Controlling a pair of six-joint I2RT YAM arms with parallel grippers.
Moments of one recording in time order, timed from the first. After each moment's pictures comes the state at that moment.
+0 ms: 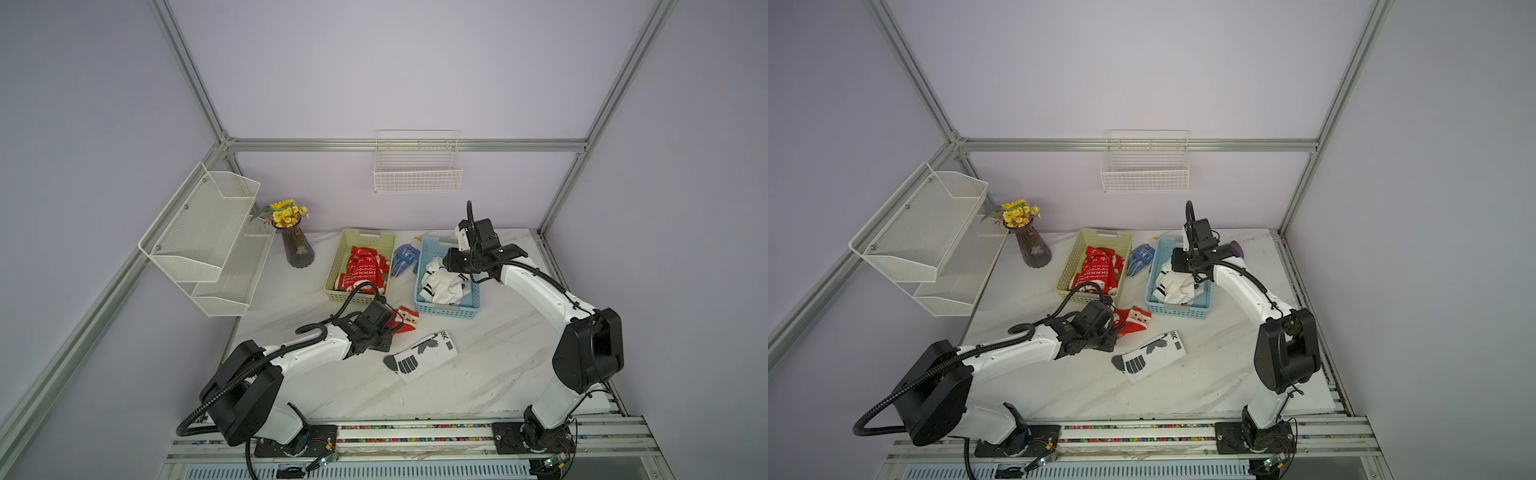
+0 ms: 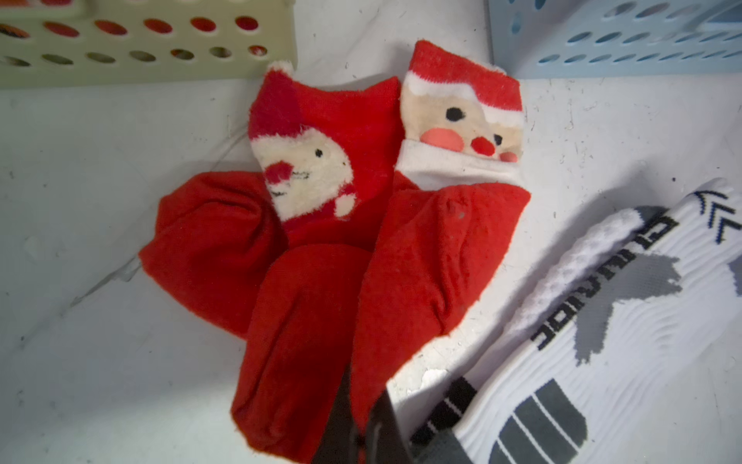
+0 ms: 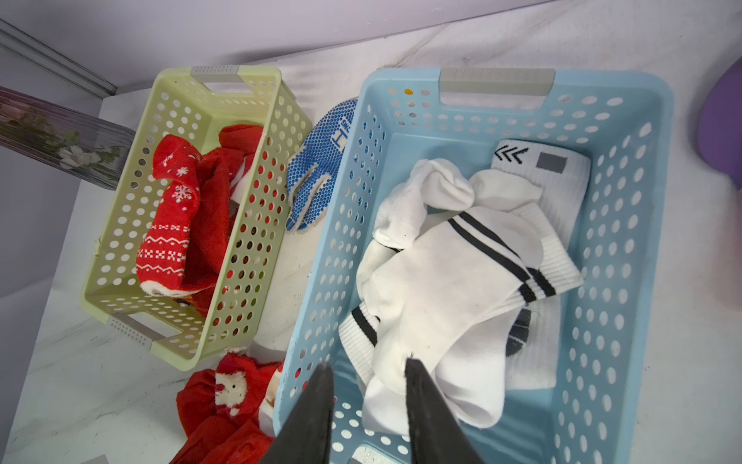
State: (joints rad) left arm -0.73 1.44 0.81 -0.41 -0.12 -0.49; right arm 0.34 1.72 1.50 -0.59 -0.10 0.37
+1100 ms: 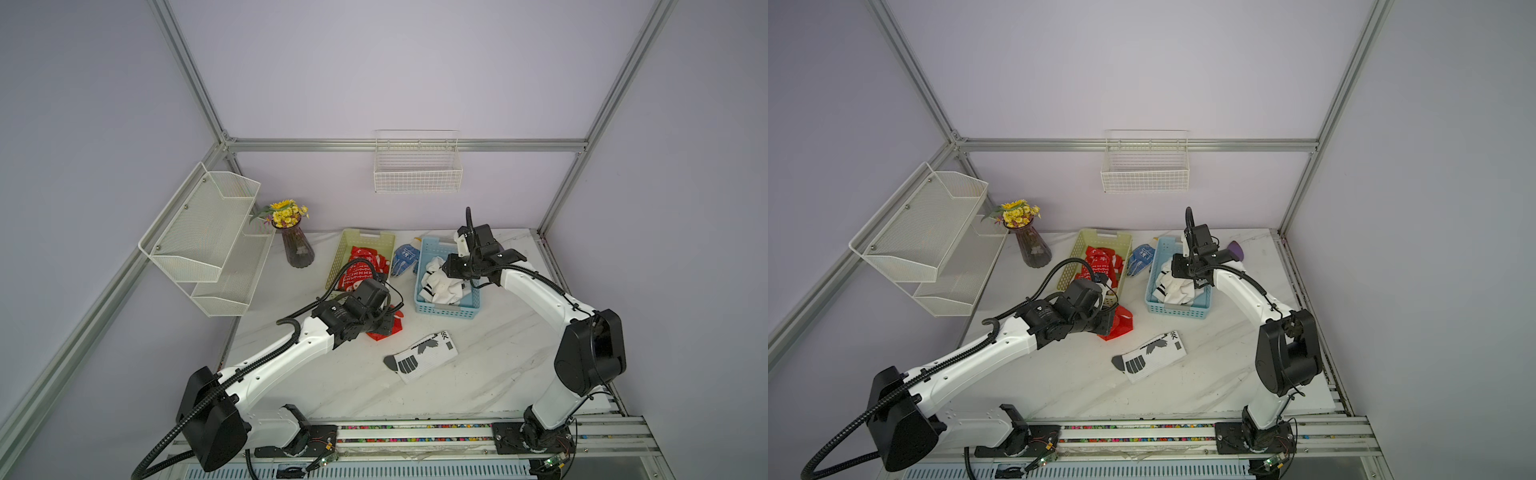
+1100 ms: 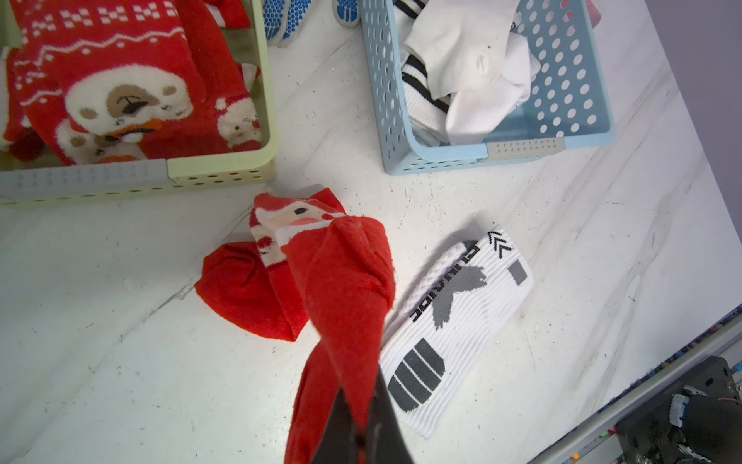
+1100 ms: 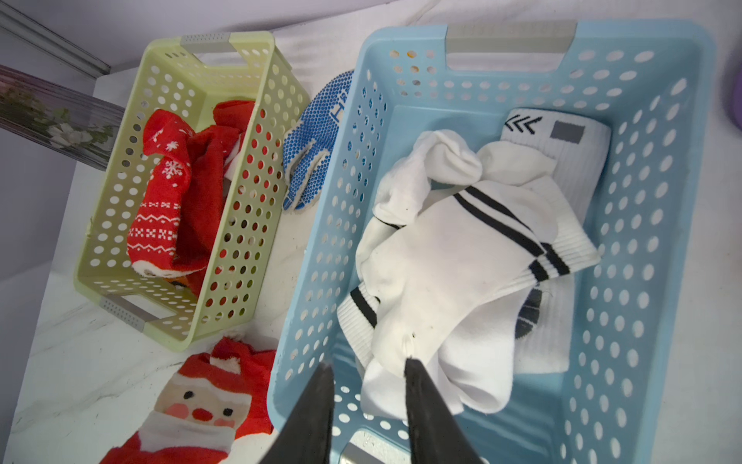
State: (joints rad) left arm -0.73 1.30 1.08 -0.67 -0.09 -0.47; right arm 0.35 1.69 1.42 -0.58 -0.12 0.38
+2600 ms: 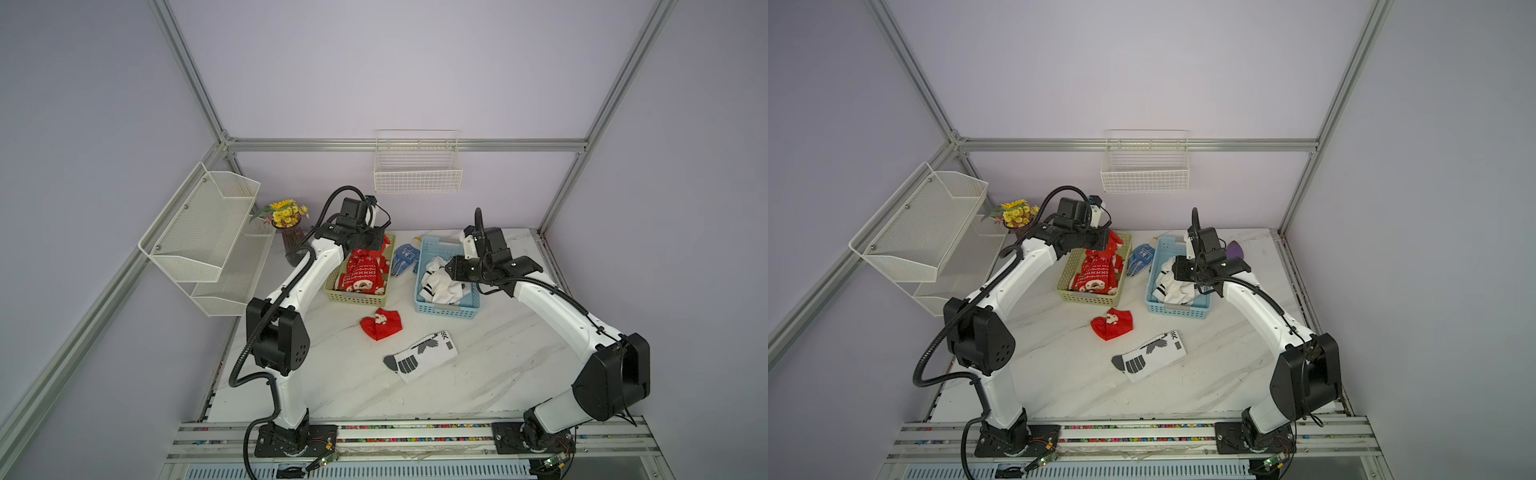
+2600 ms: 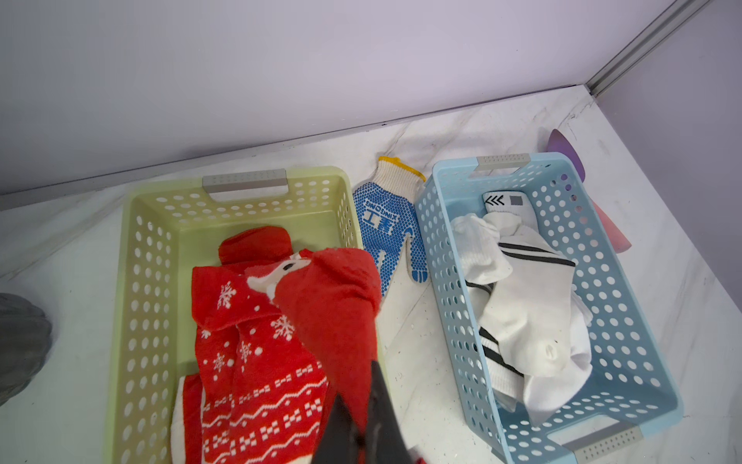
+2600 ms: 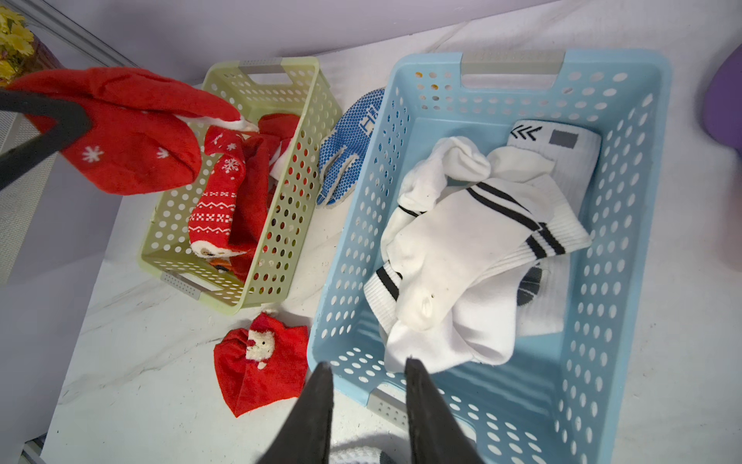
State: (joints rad) left arm -0.34 1.92 1.88 -0.67 0.09 -0.13; right arm 0.37 1.53 1.36 -0.58 -0.13 0.39
